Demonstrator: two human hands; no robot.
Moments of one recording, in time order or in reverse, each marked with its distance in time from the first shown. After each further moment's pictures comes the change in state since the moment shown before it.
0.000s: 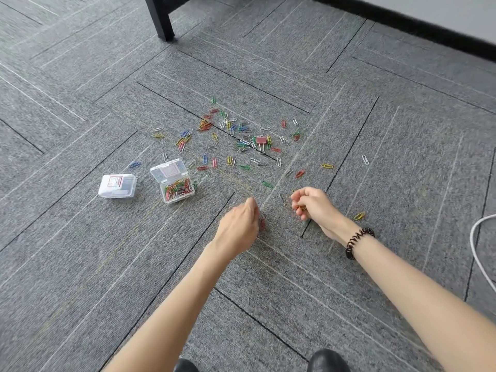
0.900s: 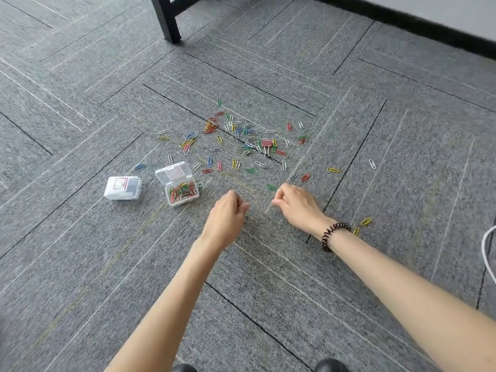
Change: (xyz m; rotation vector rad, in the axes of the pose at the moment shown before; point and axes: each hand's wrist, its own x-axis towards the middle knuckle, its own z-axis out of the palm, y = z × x) left_hand 0.009 -0.023 -0.022 -0.183 0.140 -0.156; right_hand 0.017 -0.013 0.034 -0.817 0.035 -0.355
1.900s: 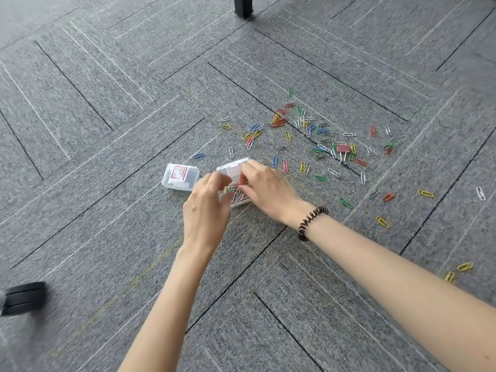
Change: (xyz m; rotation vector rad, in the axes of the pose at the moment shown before) left_hand 0.002 -0.103 -0.085 0.100 0.507 -0.022; right_hand 0.085 -0.162 0.055 -0.096 0.034 -0.600
